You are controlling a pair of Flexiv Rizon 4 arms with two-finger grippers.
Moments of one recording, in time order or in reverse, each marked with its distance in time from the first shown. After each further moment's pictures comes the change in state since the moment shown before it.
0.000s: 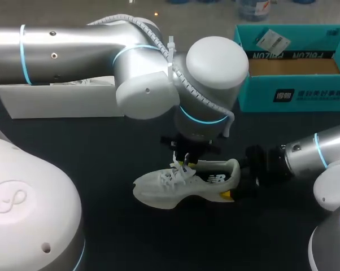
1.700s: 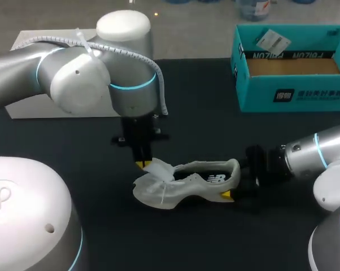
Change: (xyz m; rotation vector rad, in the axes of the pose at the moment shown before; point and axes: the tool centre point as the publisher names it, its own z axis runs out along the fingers) left arm -0.101 0.014 0.034 -0.297 0.162 -0.186; right arm 0.000 0.000 0.000 0.000 0.000 0.000
